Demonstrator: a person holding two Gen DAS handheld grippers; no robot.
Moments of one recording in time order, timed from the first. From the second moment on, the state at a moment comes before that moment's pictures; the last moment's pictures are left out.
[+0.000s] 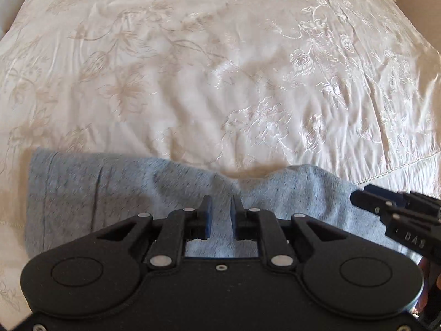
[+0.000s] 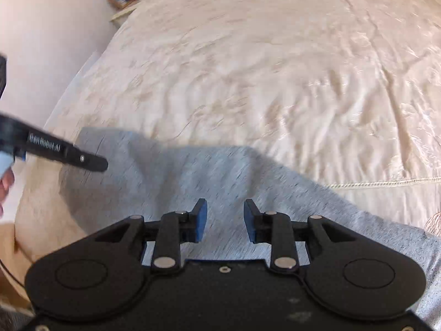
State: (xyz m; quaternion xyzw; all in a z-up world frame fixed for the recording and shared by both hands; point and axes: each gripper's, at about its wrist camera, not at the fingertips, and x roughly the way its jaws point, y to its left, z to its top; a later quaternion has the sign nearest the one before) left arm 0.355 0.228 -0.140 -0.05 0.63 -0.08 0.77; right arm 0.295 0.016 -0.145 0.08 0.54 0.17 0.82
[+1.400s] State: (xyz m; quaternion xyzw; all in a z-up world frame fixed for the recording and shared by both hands) left arm 0.313 0.265 -0.218 0.01 0.66 -0.05 0.75; right arm 0.331 0.045 -0.188 0.18 0.61 0.22 0.74
